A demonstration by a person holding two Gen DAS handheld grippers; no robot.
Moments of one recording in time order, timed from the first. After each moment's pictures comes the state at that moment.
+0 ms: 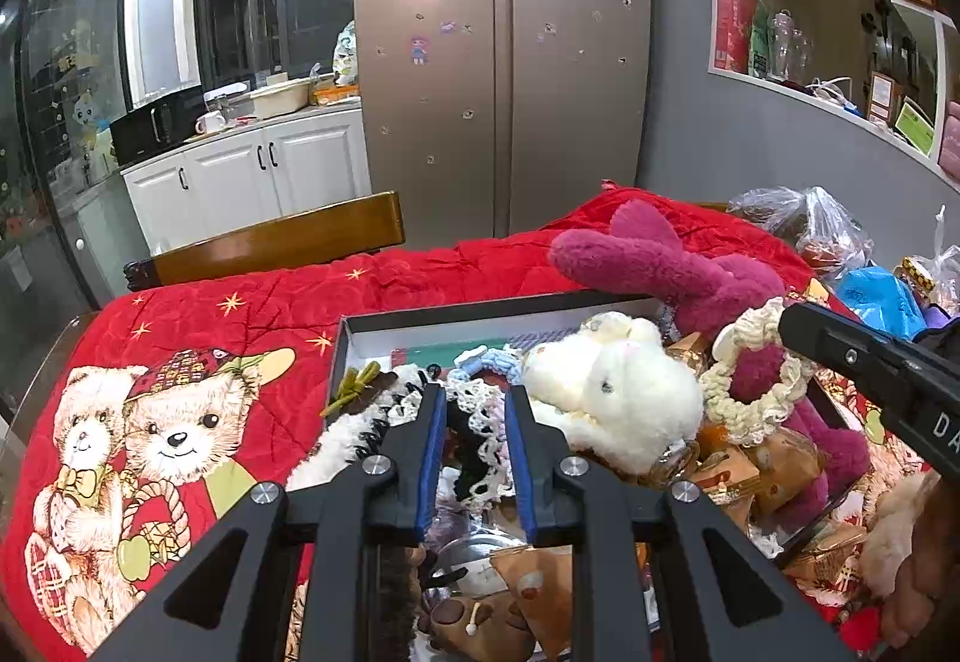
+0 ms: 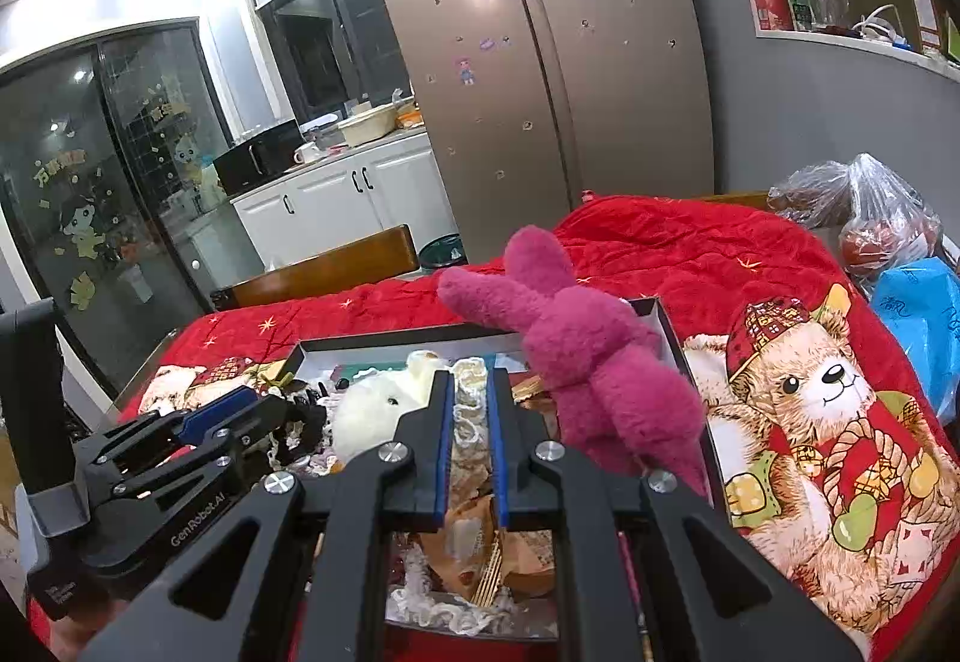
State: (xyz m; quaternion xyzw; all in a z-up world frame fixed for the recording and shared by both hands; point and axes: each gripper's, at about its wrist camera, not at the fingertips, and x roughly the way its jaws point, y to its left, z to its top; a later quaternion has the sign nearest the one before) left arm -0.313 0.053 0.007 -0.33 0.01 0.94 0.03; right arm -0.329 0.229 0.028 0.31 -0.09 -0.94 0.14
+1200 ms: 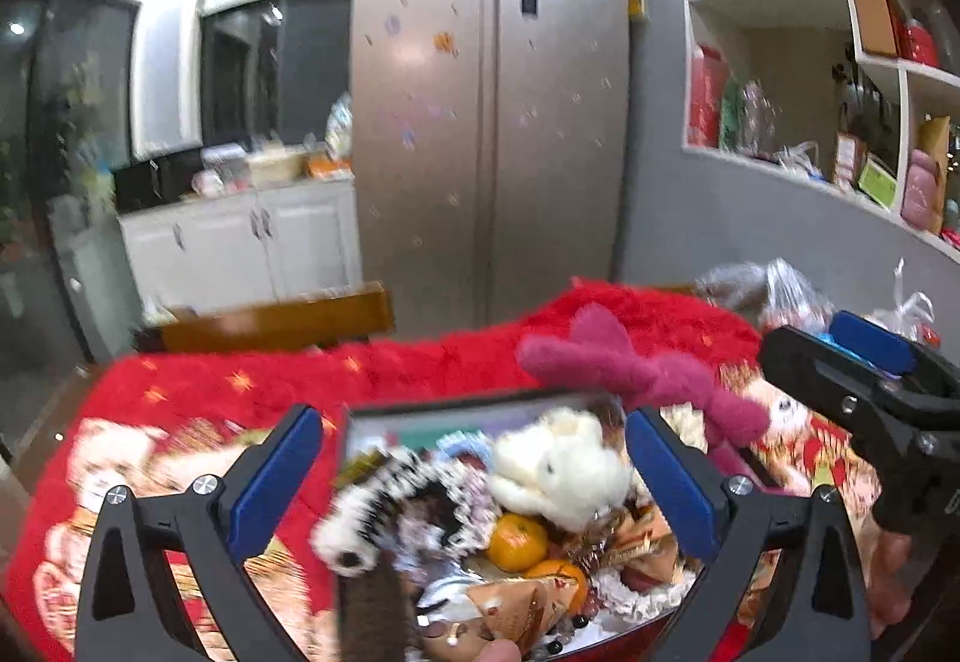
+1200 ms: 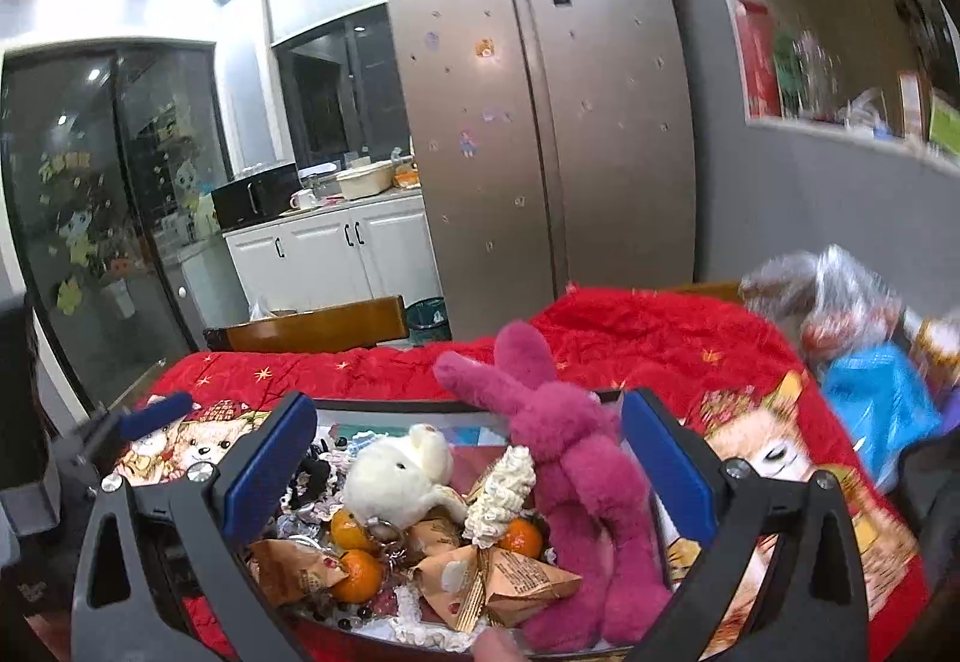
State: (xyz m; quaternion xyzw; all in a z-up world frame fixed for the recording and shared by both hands) left arm -0.273 0.056 0.069 -0.22 0.00 0.97 0.04; right arm -0.284 0.226 0.092 0.21 -0.04 -0.97 0.12
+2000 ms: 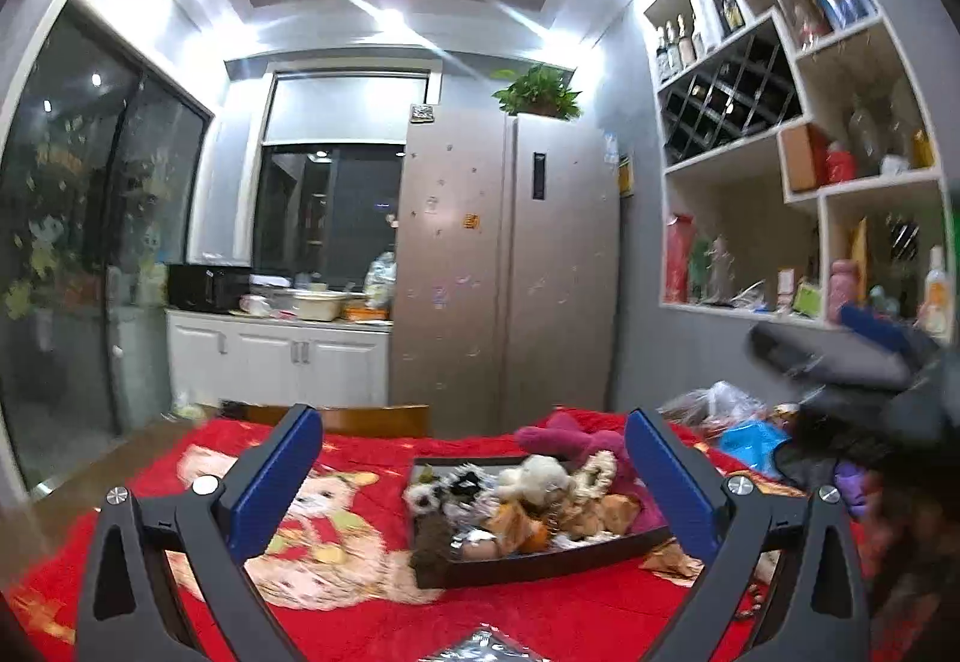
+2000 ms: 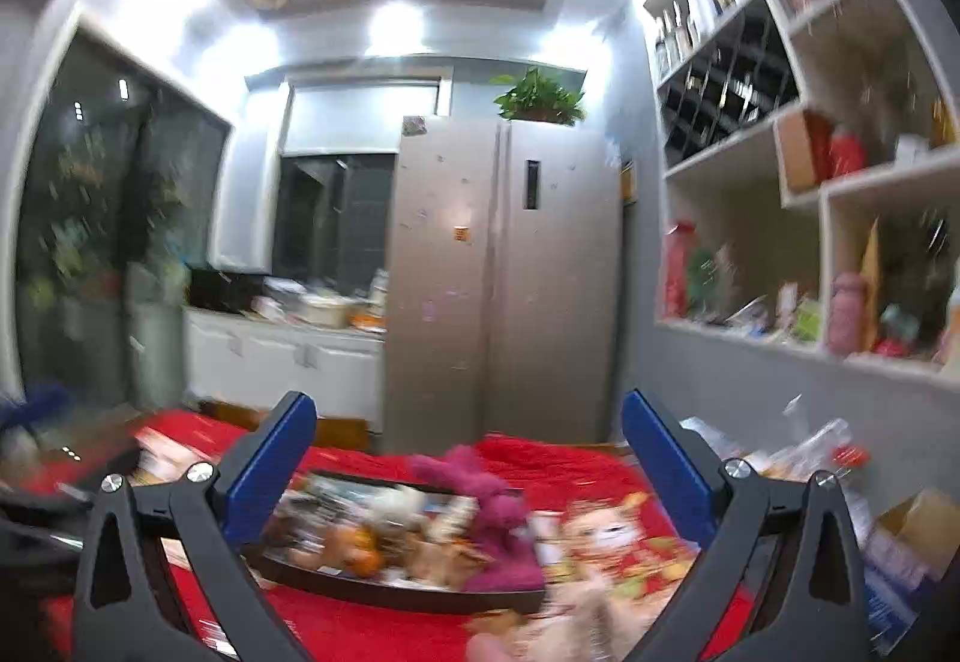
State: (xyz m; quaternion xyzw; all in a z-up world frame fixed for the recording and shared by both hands) left arm -0.047 0.022 0.088 -0.03 -0.04 1.00 0.04; right arm -0.059 0.200 0.139 0.01 0.07 -1.00 0.01
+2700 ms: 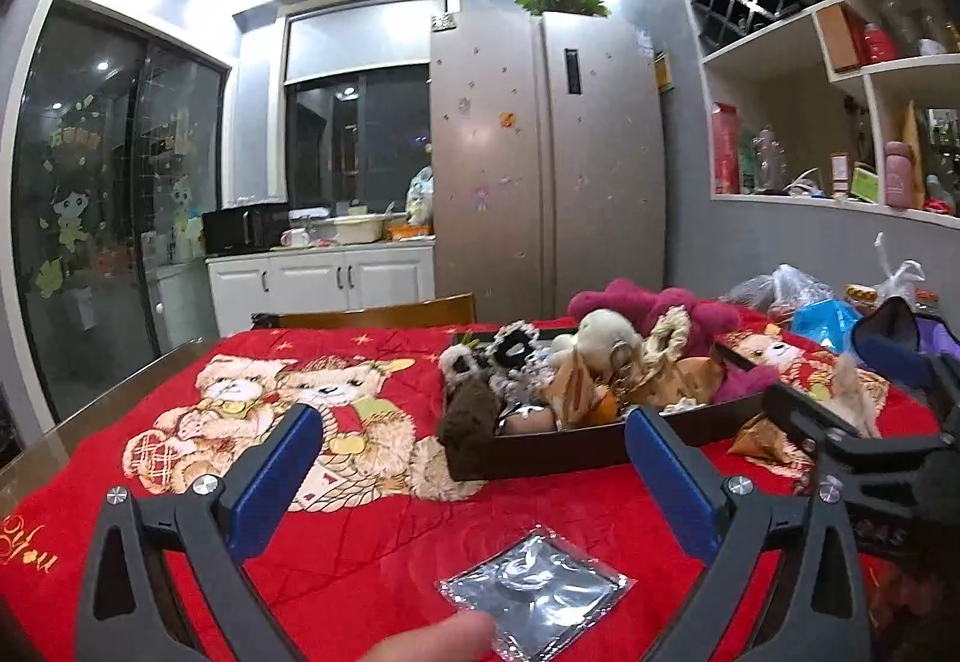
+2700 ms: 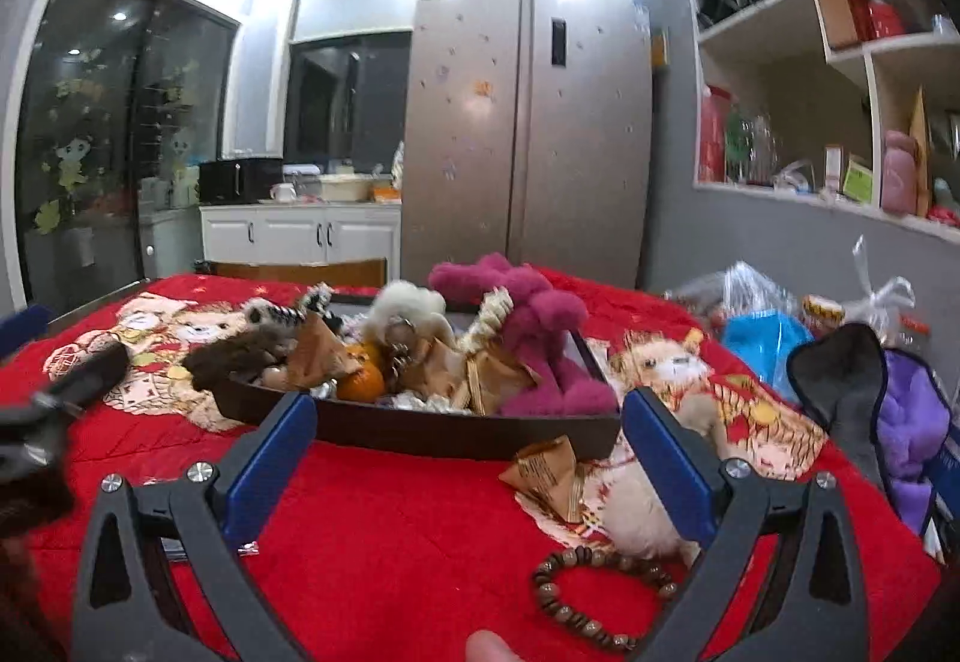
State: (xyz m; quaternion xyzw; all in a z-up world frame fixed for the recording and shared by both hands) left arm -0.086 0.035 0.002 -0.13 0.00 0.99 -0.05; right arm -0.111 0.199 0.000 0.14 0.05 -0.99 0.07
